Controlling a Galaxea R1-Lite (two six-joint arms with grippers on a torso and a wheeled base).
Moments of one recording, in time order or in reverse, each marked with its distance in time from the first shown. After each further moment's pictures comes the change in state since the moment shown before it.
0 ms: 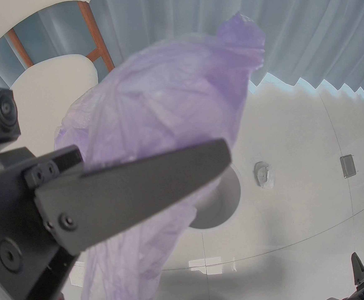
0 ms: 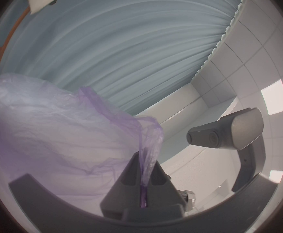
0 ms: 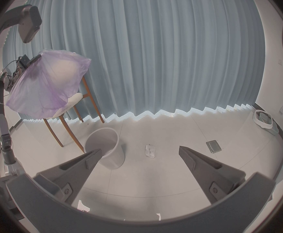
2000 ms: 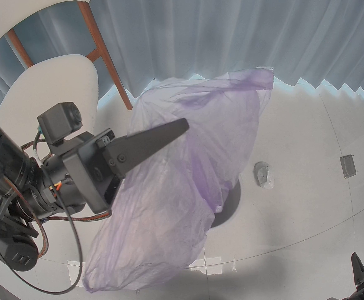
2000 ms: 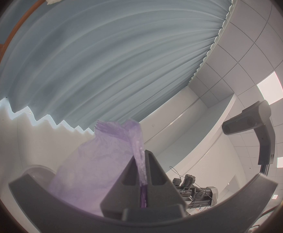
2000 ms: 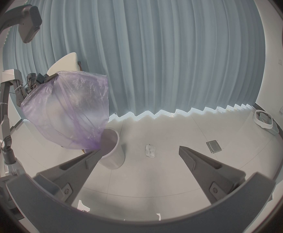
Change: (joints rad) left arm 0.396 0.333 0.126 -0.634 -0.345 -0.112; right arm 0.000 0.000 0.000 0.000 0.000 0.000
